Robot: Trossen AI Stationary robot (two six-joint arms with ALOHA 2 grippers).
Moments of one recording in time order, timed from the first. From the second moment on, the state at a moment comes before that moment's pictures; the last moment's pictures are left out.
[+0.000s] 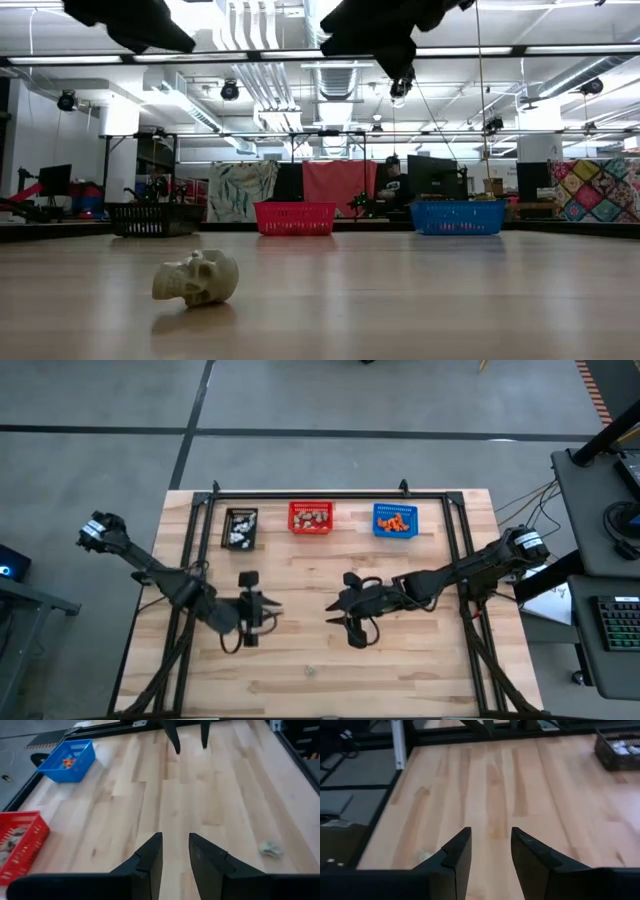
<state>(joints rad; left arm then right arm) -0.58 1.14 0.76 -0.27 -0.61 -0.27 0.29 1.59 1.06 0.01 0.13 0.23</state>
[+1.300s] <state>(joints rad) -0.88 1.35 0.77 -0.15 -0.64 -0.54 0.43 1.95 1.22 0.21 0.15 0.23</state>
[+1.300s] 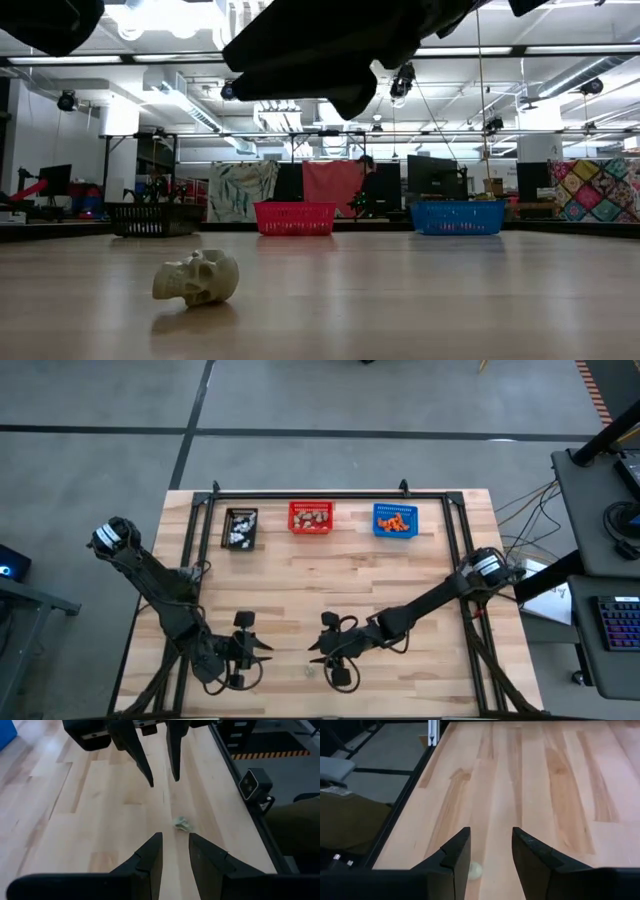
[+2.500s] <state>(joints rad) -0.88 1.34 0.77 -0.14 -0.65 -0.53 0.45 2.13 1.22 0.36 0.13 0.23</state>
